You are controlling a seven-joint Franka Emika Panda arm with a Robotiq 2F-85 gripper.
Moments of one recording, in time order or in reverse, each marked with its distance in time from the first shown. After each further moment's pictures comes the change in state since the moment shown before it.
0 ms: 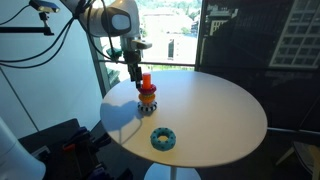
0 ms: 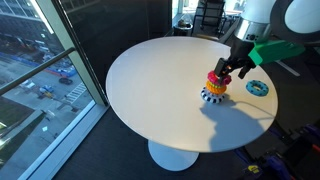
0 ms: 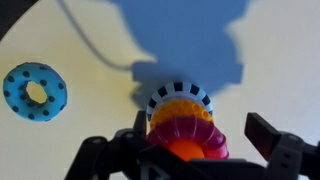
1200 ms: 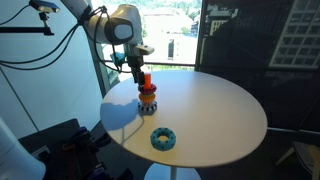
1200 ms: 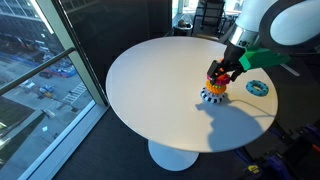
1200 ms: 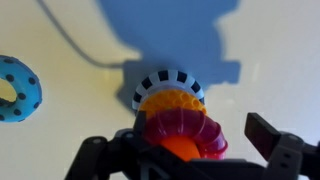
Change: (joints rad) arm 0.014 0.070 -0.019 0.000 0.039 0.138 0.000
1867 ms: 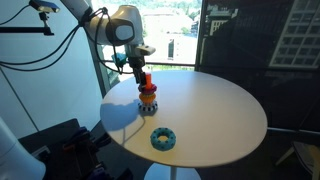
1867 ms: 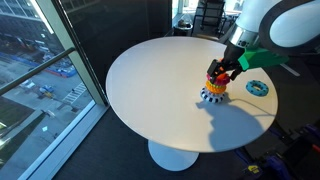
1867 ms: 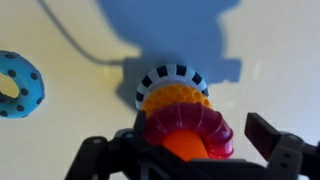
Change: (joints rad) arm 0.010 0.008 -0.021 0.000 -0.024 0.026 0.022
